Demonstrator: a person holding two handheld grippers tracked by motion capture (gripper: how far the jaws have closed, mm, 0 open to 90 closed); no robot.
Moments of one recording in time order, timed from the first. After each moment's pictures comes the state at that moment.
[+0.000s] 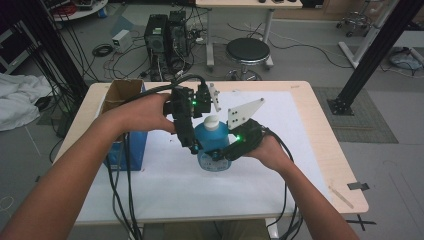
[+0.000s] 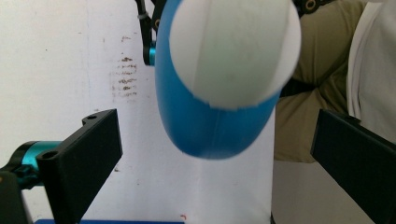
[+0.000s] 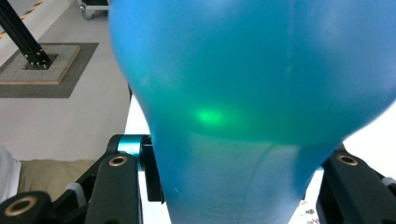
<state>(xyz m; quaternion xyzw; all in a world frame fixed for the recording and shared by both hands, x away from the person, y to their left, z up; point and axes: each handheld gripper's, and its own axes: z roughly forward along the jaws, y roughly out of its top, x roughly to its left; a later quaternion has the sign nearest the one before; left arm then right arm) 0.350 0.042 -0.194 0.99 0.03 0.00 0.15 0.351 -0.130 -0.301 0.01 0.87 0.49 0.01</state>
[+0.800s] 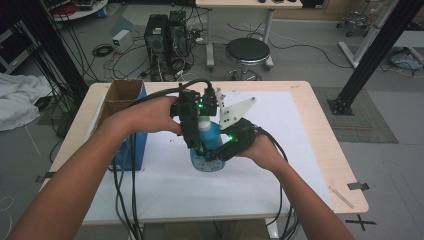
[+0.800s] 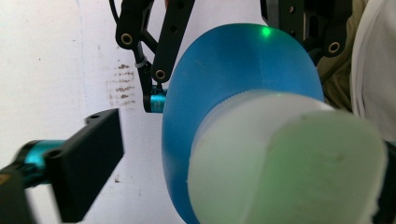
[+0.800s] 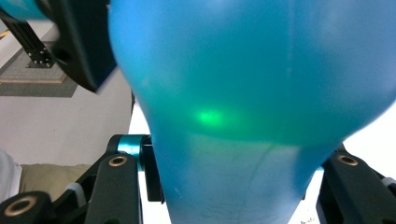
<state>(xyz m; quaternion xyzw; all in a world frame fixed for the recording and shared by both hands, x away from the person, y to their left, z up) 0.355 0.030 -0.204 0.99 0.01 0.00 0.14 0.348 -0.113 -0.297 0.00 0.87 0.49 0.01</state>
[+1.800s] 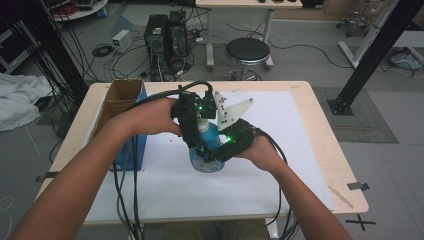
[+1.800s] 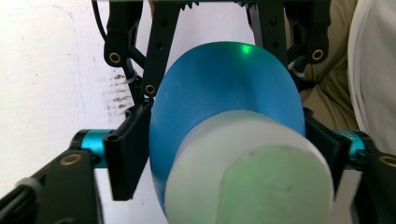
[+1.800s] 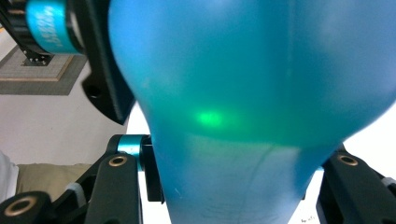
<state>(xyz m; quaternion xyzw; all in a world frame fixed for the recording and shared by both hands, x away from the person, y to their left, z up) 0.351 0.031 -0.206 0.99 -0.03 0.00 0.15 0.346 -0.110 -0.298 0.01 0.88 0.48 0.01</state>
